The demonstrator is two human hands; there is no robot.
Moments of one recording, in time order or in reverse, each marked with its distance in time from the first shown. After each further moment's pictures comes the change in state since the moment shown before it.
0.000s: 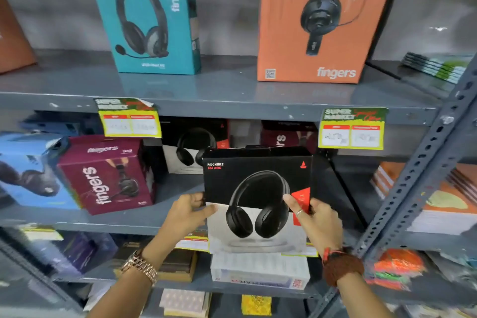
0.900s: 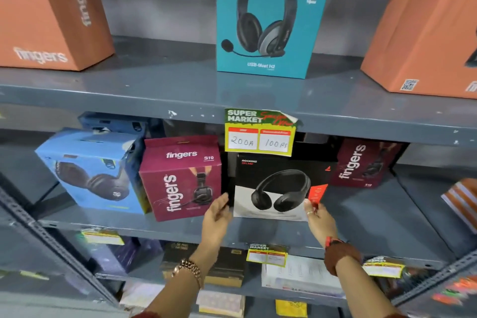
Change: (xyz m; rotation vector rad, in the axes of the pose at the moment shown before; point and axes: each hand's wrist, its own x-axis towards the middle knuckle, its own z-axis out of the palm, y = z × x) left_hand 0.061 -0.116 -0.105 -0.520 0.168 -0.140; right_hand 0.005 -0.100 0.187 0.099 -0.259 0.276
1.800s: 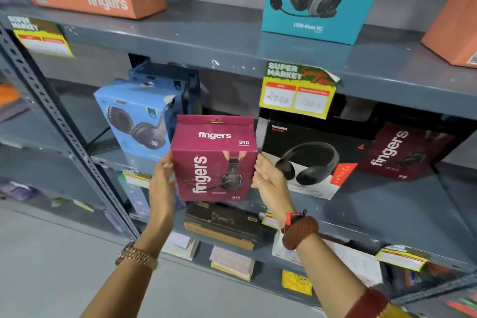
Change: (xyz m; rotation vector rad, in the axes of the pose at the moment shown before) left_hand -0.080 0.041 -0.111 -0.238 0.457 0.200; right_hand -0.110 -0.084 0.079 0.380 -0.513 -0.368
